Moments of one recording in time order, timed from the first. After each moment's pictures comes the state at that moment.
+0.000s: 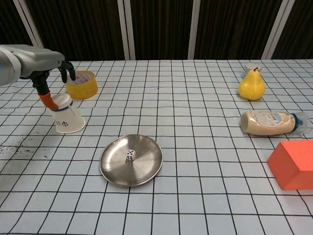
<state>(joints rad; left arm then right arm) -0.97 -1.41 -0.10 -1.69 0.44 1.20 0.89 0.10 -1.01 0.03 -1.78 -1.38 1.30 0.05</state>
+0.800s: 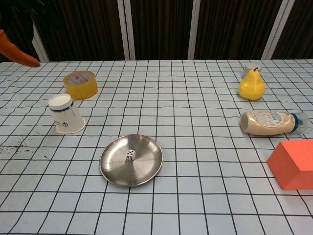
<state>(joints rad) -0.69 -0.98 -0.09 -2.30 0.99 1.33 0.56 0.09 -1.01 0.03 -1.79 -1.40 1.33 0.05</state>
